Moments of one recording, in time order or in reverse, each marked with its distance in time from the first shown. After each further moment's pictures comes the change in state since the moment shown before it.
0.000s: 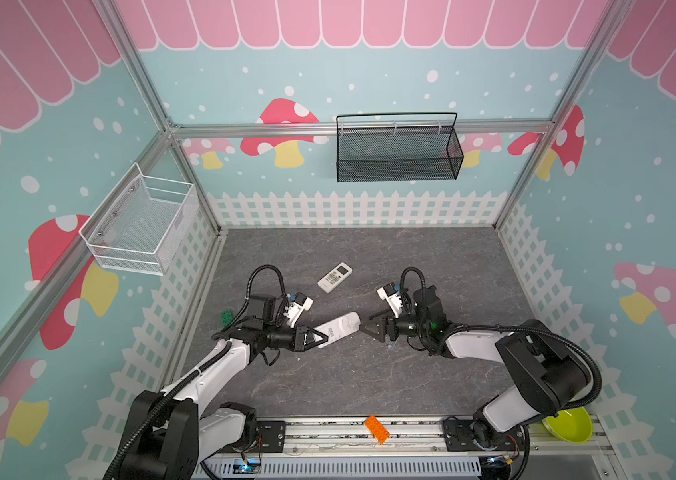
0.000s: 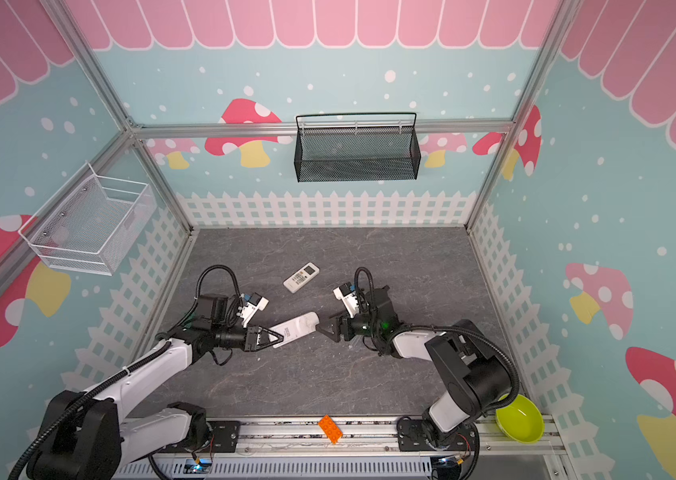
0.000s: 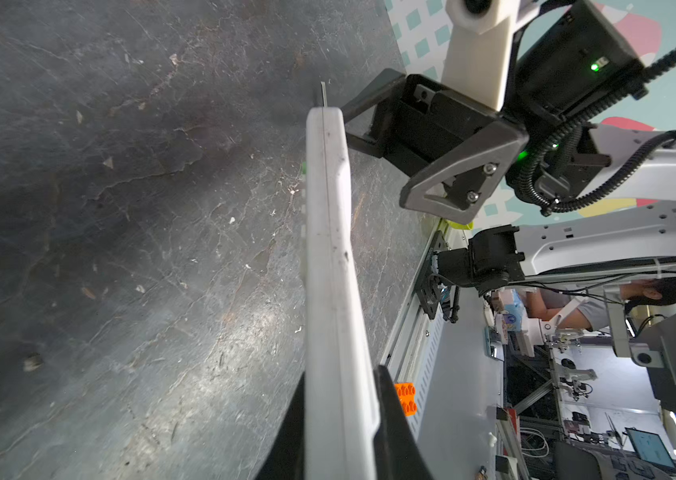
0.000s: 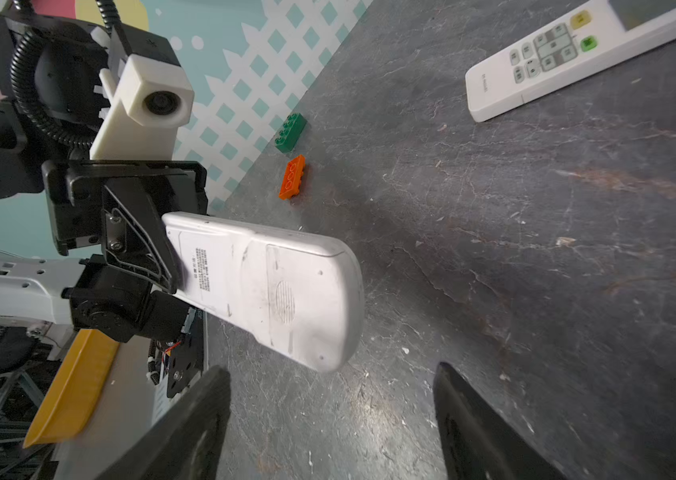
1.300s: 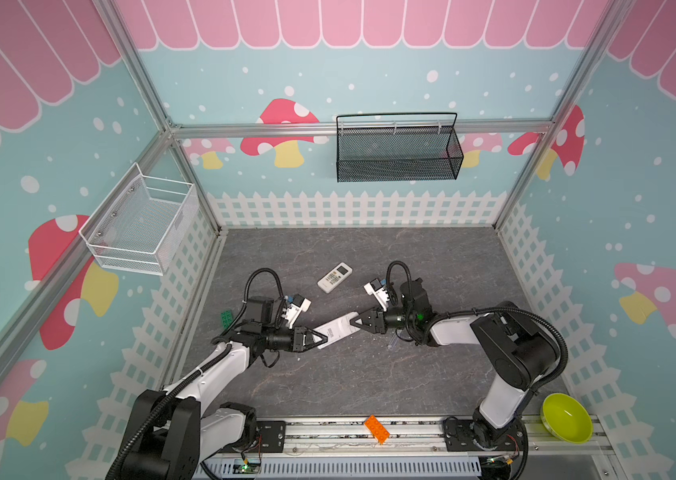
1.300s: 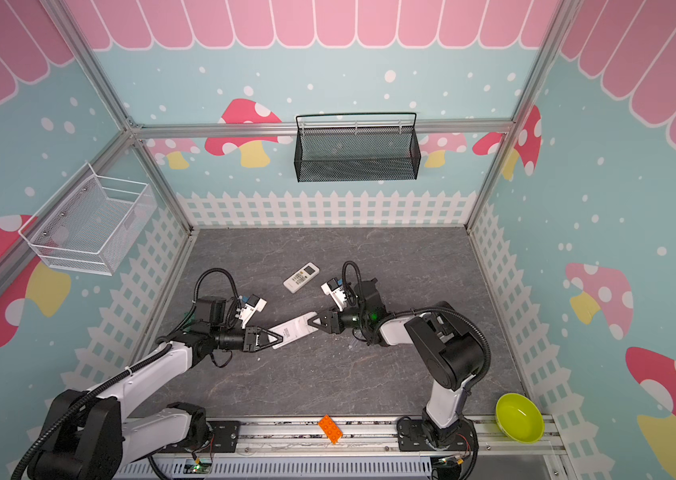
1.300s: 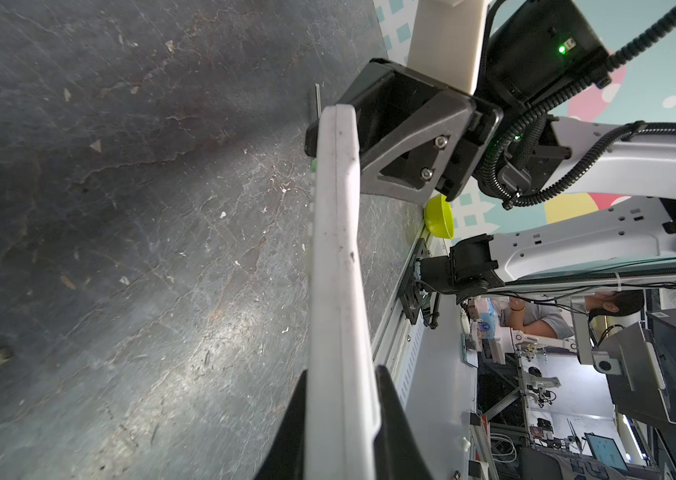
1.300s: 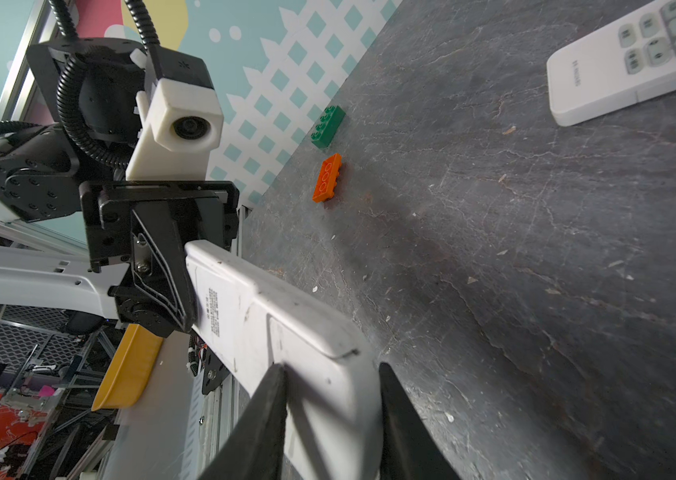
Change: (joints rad) left arm 0.019 0.001 -0.048 0.077 0.047 -0.080; right arm 0.026 0.158 0.128 0.067 -0.112 0.060
